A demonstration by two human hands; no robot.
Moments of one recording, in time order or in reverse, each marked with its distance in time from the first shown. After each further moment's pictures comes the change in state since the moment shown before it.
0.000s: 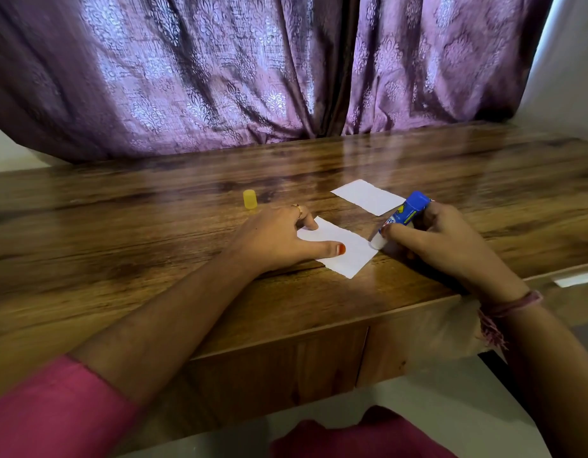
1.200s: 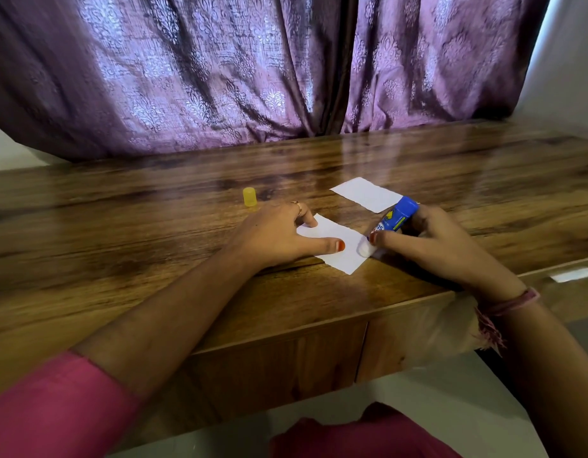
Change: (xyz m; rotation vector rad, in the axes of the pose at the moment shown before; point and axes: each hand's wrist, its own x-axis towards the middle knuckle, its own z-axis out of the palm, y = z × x) left_hand 0.001 -0.003 0.002 -0.004 0.012 -0.003; right_hand -0.007 -0.007 0.003 -0.009 -0.154 -0.145
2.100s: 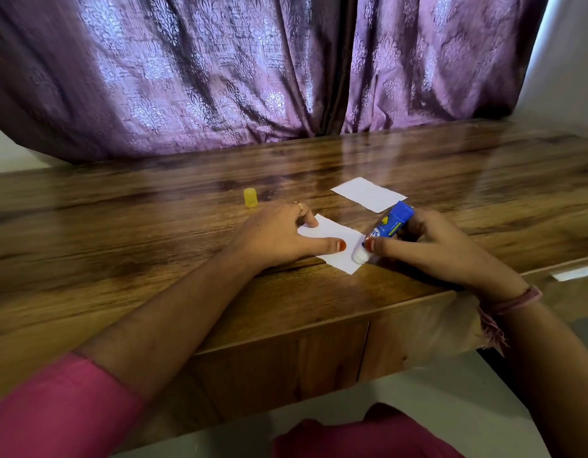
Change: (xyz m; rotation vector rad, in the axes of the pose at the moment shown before) left_hand 0.000 0.000 0.000 -0.012 0.003 -0.016; right_hand -0.001 0.000 -0.002 -0.092 -0.097 0.062
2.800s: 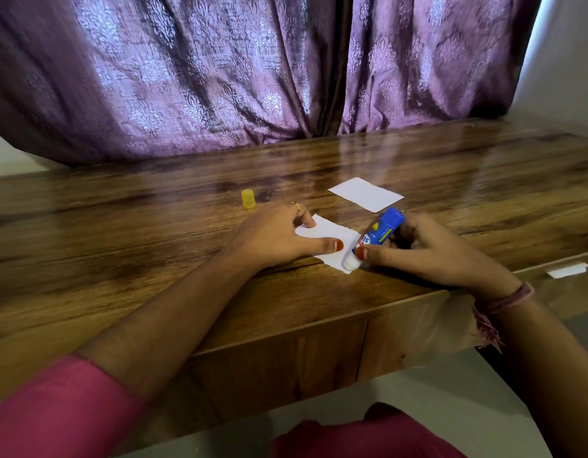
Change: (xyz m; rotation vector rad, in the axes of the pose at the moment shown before) left_hand -0.001 0.002 -0.001 0.003 0.004 -0.011; right_hand -0.001 0.000 0.003 0.024 -0.113 -0.110
